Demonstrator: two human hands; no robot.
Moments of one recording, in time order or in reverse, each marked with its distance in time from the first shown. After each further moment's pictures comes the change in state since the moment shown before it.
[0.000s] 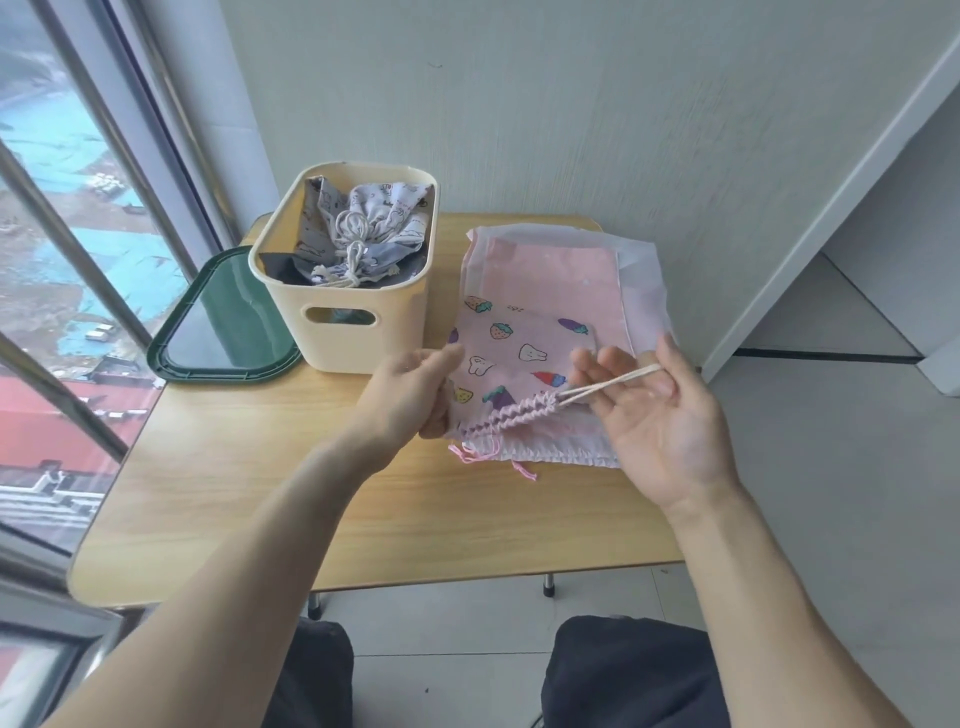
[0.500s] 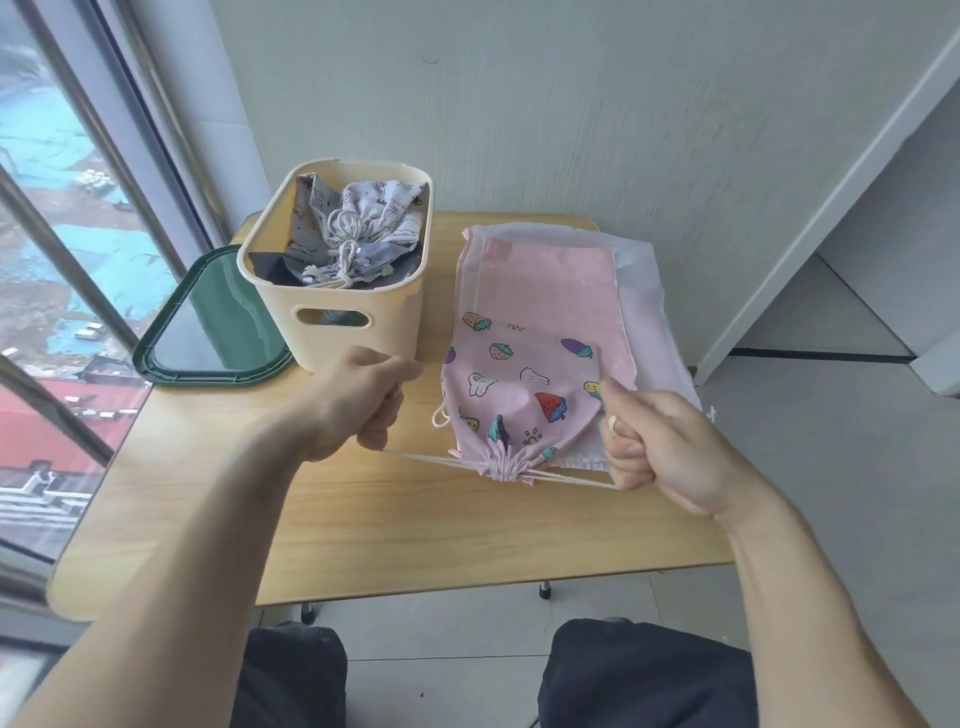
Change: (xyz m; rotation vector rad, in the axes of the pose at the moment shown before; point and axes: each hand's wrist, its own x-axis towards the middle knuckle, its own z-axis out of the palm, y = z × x) left_hand 0.001 0.012 -0.039 0.180 -0.075 -0.130; right_hand -0.005 -0.015 -0.018 -0.778 -0.058 0.274
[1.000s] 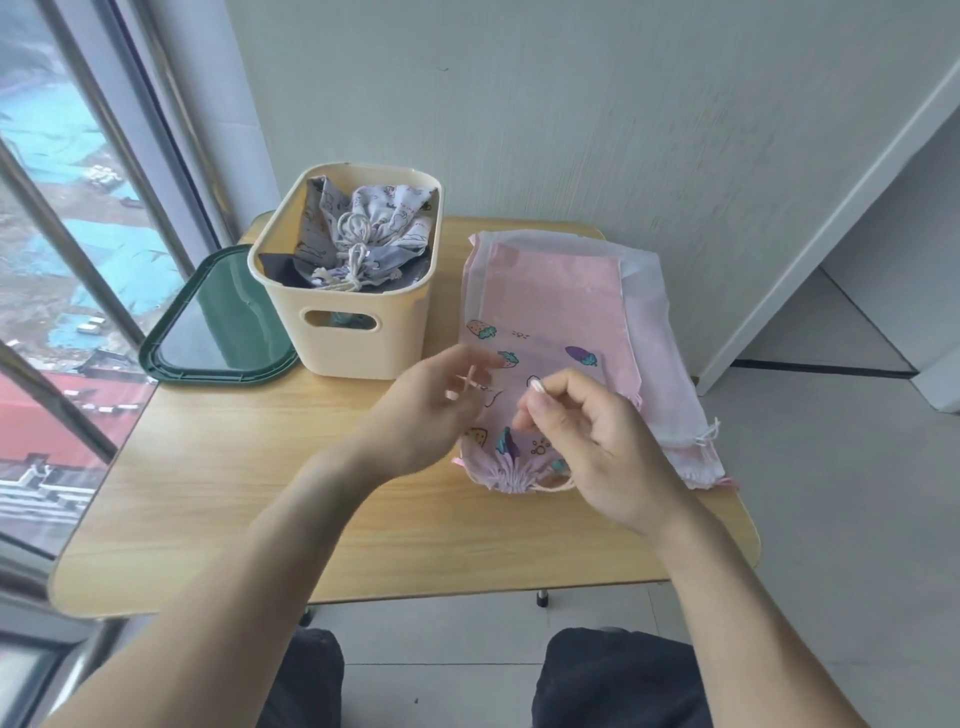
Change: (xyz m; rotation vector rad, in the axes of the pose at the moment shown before) left_hand -0.001 -0.006 0.039 0.350 0.005 0.443; right_hand 0.005 -0.002 0.050 -0.408 0.081 -0.374
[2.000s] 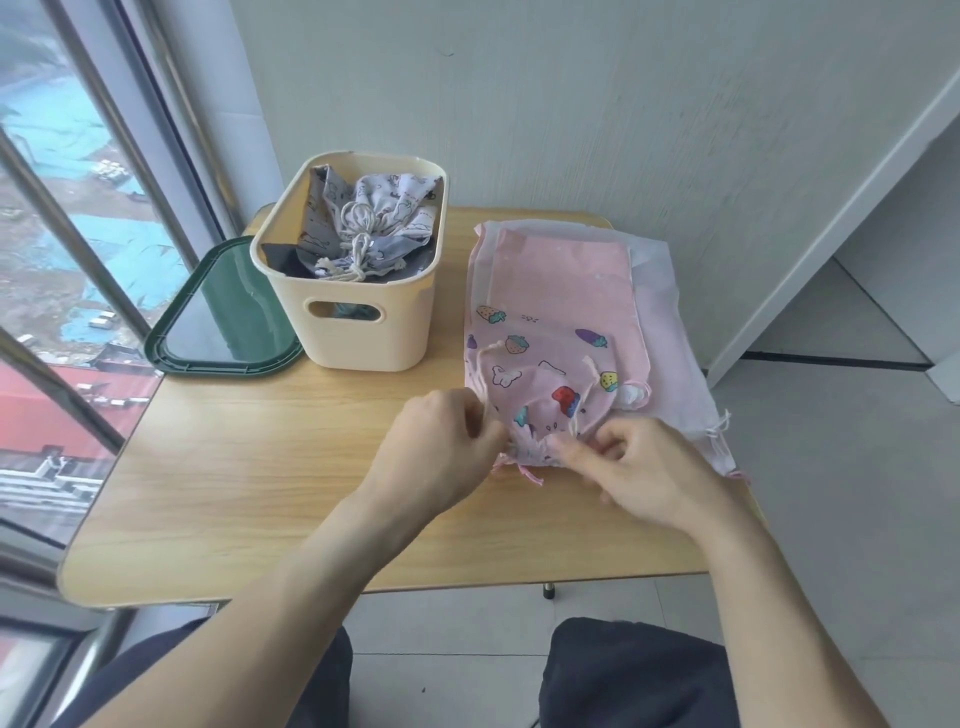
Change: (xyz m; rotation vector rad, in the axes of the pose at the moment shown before) left_hand -0.025 0.020 0.031 0.231 0.137 -0.269; right_hand -0.013 0.008 -0.023 -0.405 -0.061 0.501
